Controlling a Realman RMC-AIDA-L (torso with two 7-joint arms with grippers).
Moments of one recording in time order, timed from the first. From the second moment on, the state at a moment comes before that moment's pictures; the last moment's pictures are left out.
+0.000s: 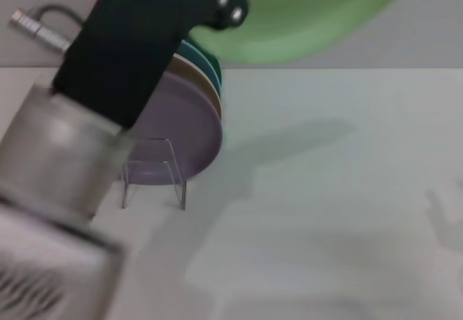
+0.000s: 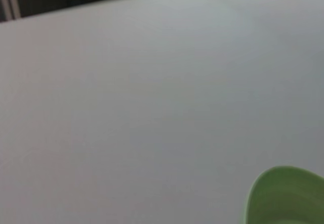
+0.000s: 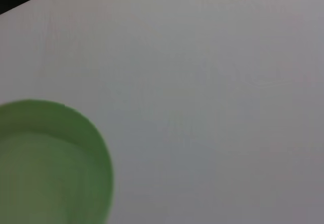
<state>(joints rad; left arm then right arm) 0.00 -1.93 -0.77 -1.62 2.78 0.87 0.83 0.10 2.08 0.97 0.26 -2.64 -1.92 0.29</state>
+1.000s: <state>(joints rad) -0.35 -1.95 -1.04 -0.38 2.89 1.76 0.05 0.07 2.09 0.95 0.23 -2.64 -1.94 0.30</state>
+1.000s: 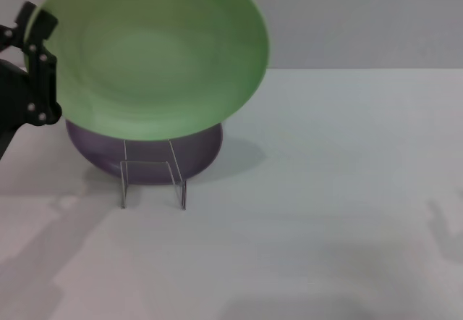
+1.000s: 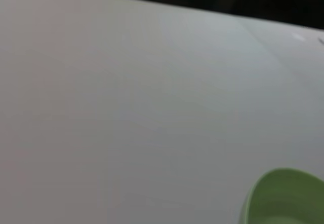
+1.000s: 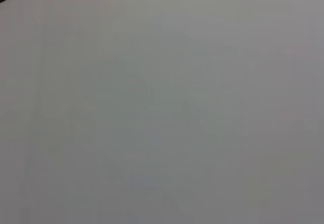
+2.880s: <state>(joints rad) -0.54 -1.91 -0.94 -0.07 2.89 1.77 0.26 0.12 2.09 0.91 0.23 -2.64 -1.95 0.29</state>
